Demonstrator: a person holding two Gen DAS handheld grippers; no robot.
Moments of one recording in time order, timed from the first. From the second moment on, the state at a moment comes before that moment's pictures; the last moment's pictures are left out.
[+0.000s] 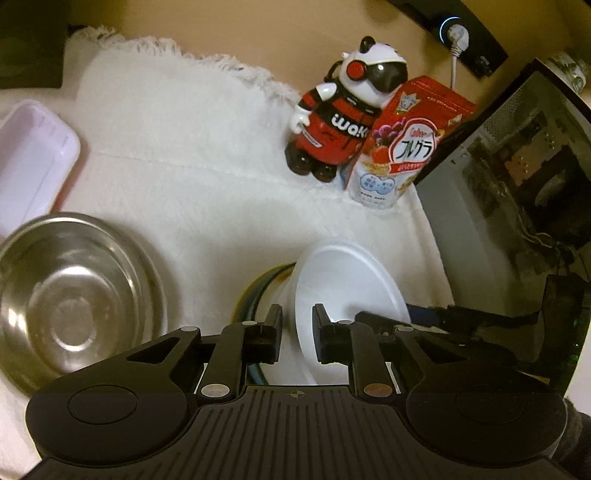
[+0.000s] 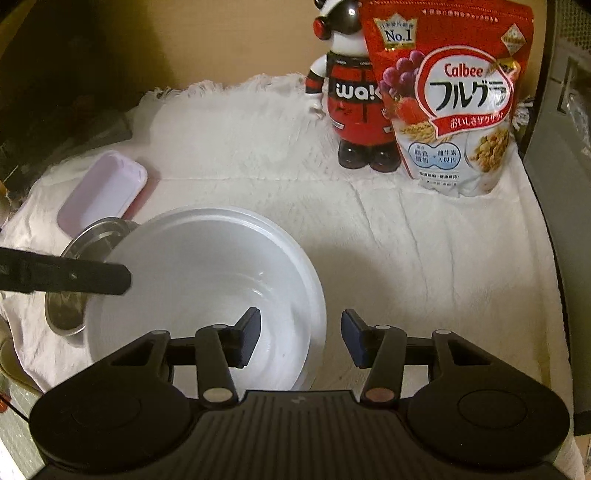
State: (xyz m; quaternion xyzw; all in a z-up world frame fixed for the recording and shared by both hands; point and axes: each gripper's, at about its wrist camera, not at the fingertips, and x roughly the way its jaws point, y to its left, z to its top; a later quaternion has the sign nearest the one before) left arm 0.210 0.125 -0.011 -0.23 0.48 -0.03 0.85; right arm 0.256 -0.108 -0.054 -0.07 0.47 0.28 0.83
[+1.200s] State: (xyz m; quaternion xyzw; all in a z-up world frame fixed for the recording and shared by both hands) left arm 0.238 0.120 -0.064 -0.17 0.55 -0.03 0.82; right arm 0.285 -0.125 -0.106 0.04 0.58 0.28 0.76
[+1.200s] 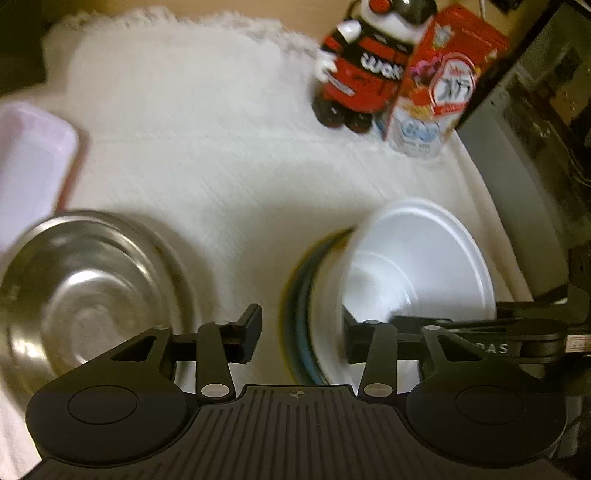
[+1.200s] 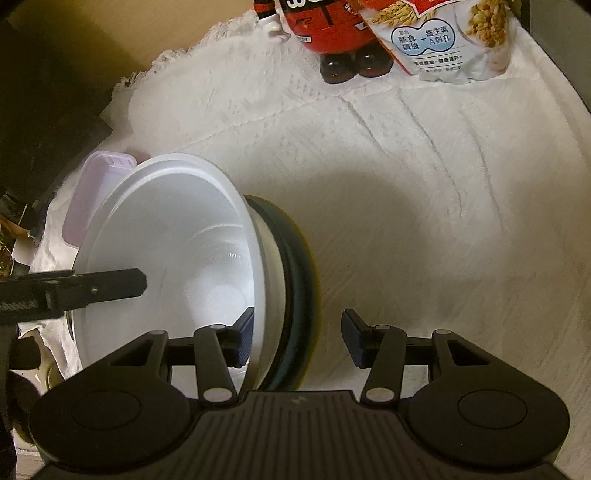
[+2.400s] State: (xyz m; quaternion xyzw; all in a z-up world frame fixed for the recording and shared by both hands) left arm 0.256 0.095 -0.062 -0.13 0.60 0.00 0.79; right arm 0.283 -0.123 -0.115 0.10 0.58 0.31 0.74
